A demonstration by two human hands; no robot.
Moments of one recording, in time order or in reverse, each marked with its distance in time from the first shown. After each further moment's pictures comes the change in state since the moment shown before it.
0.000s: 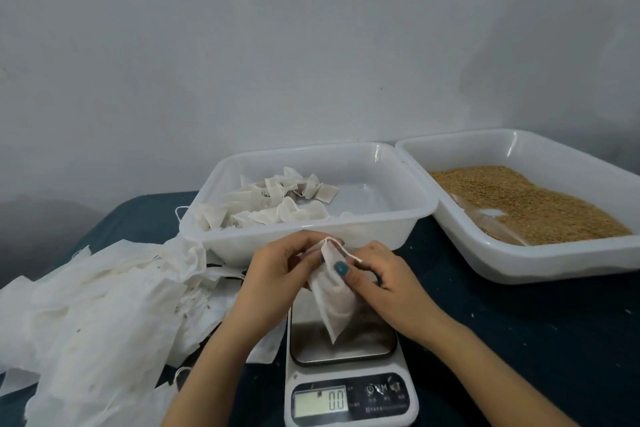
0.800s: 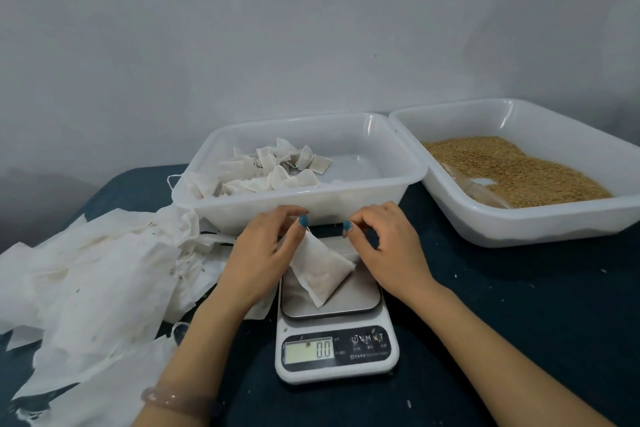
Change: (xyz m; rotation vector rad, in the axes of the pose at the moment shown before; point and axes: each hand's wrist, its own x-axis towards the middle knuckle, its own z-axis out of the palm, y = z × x) left_hand -0.009 -0.030 -0.002 0.505 0.058 -0.002; right_hand -0.008 0.020 -0.001 -0.302 0.246 0.011
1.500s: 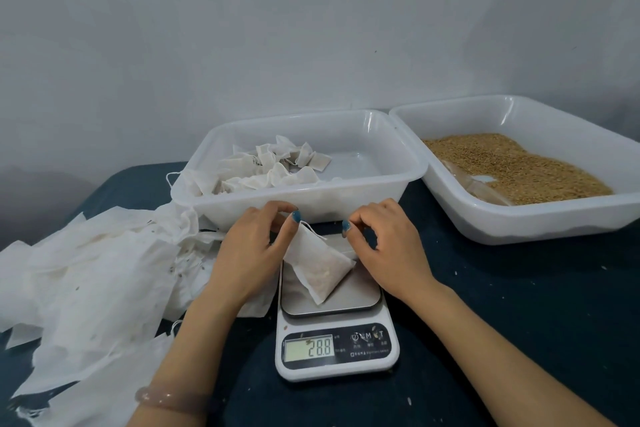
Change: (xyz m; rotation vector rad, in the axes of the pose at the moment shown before) left_hand -0.001 -0.005 -0.005 0.134 0.079 -0.003; right_hand -0.002 -0.003 0.001 -0.046 0.036 -0.043
